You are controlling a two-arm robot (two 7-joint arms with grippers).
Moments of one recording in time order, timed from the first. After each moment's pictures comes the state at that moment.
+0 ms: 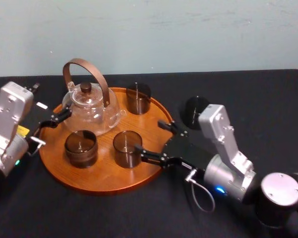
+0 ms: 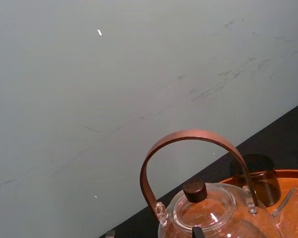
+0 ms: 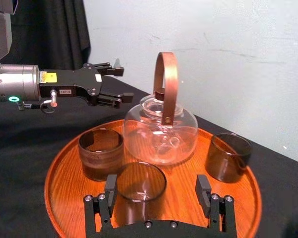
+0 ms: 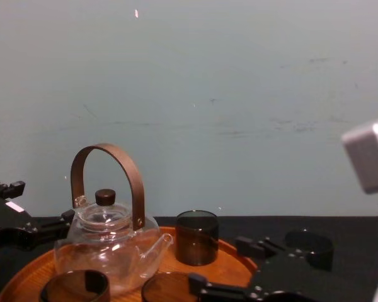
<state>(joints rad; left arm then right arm) -0.20 0.60 0.45 -1.41 -0.25 -0.12 0.03 0.12 0.34 -0.47 -1.50 0.25 -0.05 0.43</state>
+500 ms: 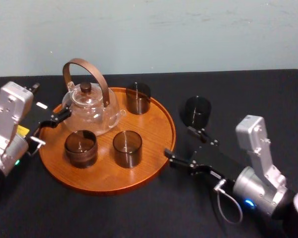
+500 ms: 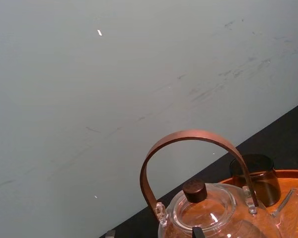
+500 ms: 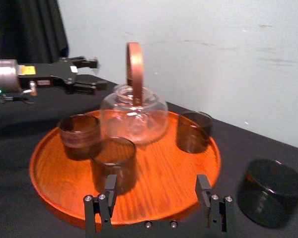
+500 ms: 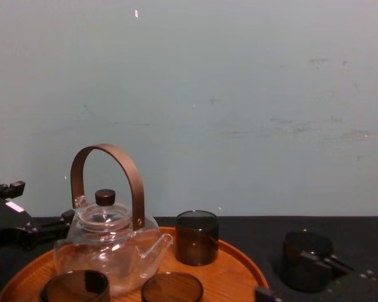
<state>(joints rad) -0.20 0.60 0.45 -1.41 -0.25 -0.12 0.03 0.00 0.41 -0.37 -1.56 0.31 -0.09 0.42</state>
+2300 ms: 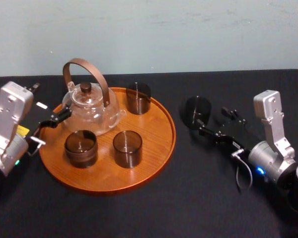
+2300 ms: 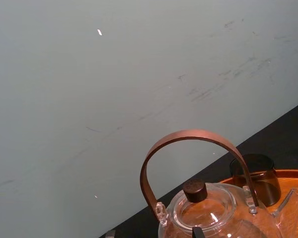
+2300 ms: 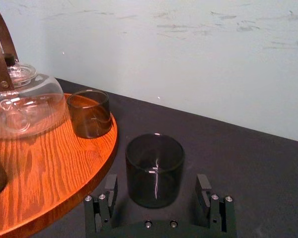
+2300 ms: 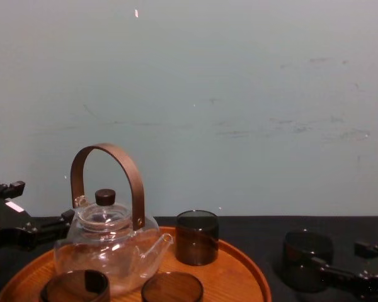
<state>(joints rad) -0.20 0.60 0.45 -1.41 -0.25 -0.12 0.03 0.20 0.31 -0.25 -1.23 0.26 -0.07 0.36</state>
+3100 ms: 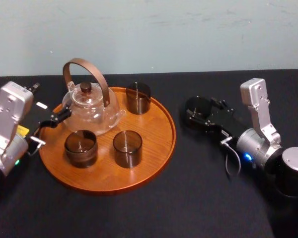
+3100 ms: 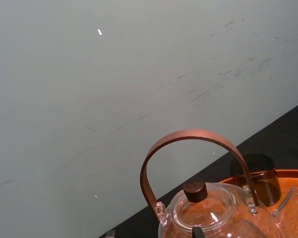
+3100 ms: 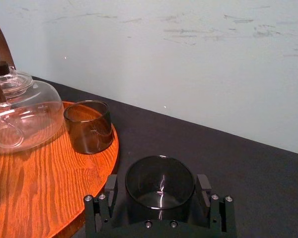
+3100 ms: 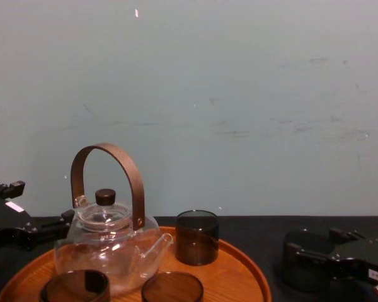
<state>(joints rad) -0.20 0.60 0.45 -1.41 -0.25 -0.12 0.03 0.33 0.26 -0.28 -1.07 0.25 -0.10 0.40</state>
